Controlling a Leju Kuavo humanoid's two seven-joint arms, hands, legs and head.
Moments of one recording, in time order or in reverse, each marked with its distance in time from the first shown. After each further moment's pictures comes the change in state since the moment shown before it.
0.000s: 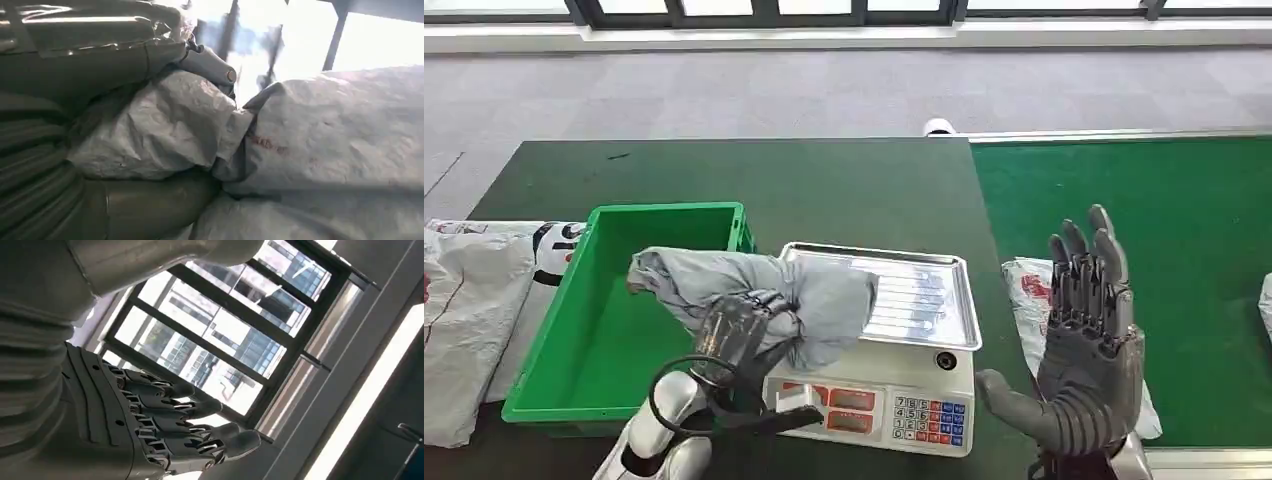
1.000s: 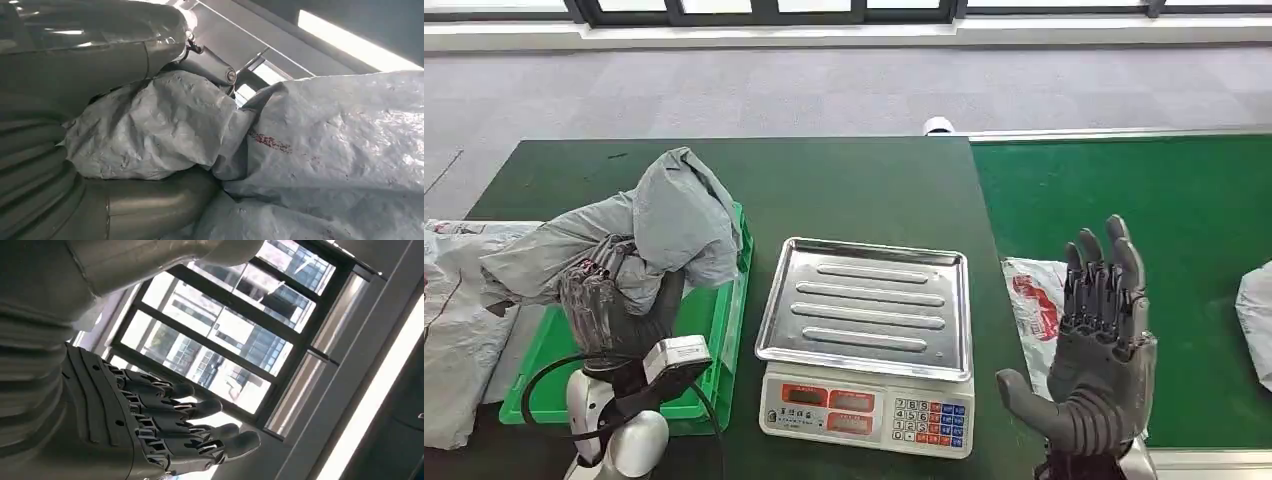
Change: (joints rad) left arm 0.038 -0.051 0.183 -0.164 0.197 0.336 -0.081; right arm 0.004 -0.076 0.001 0.044 -0.105 -0.087 -0.034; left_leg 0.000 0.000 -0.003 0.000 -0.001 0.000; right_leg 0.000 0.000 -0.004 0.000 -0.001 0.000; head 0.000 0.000
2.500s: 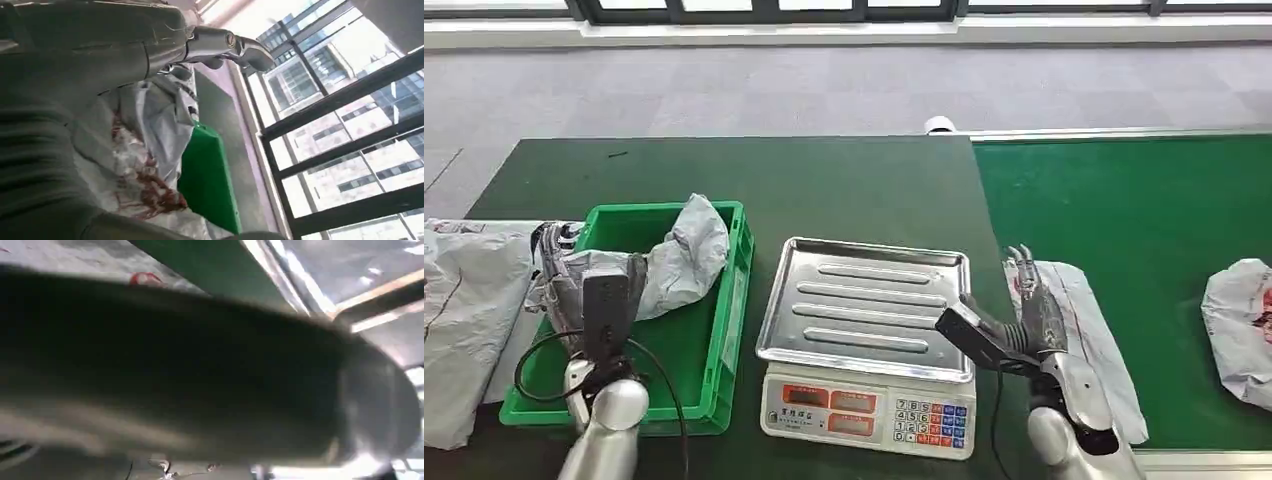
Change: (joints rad) left arm -0.062 -0.063 0.265 0.317 0.351 0.003 0.096; right arm -0.239 -0.063 -0.086 0.615 0.580 0.332 0.641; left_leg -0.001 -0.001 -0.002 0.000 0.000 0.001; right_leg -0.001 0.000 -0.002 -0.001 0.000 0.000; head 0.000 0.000
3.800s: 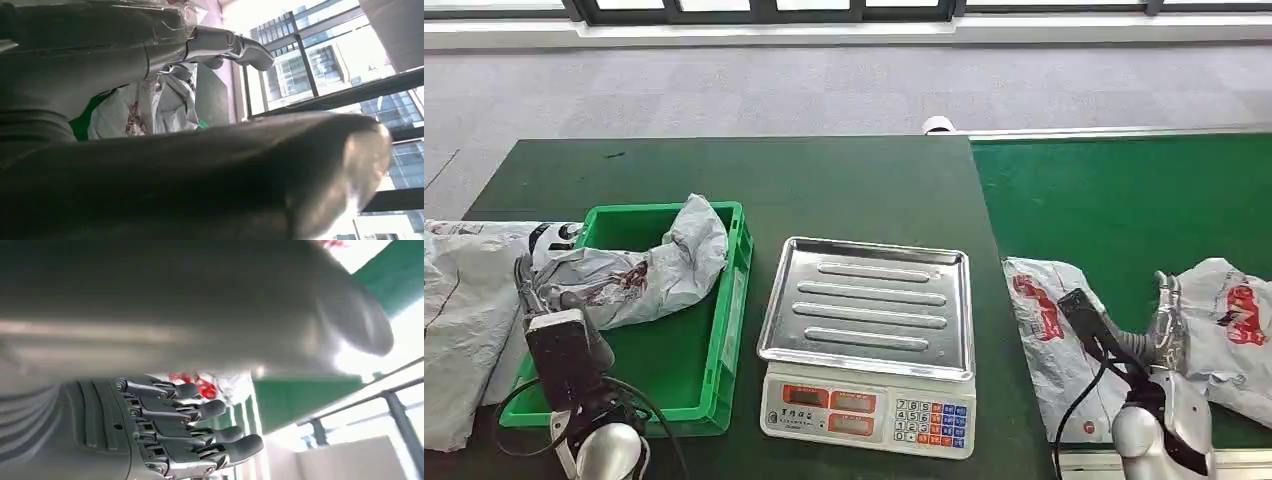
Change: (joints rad) left arm 0.169 -0.078 -0.031 -0.276 0.133 -0.006 -0.048; right arm 0.005 -0.006 -0.459 0.118 -0.068 -0.061 0.000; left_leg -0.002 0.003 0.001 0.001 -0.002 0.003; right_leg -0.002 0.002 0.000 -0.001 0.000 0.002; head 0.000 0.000
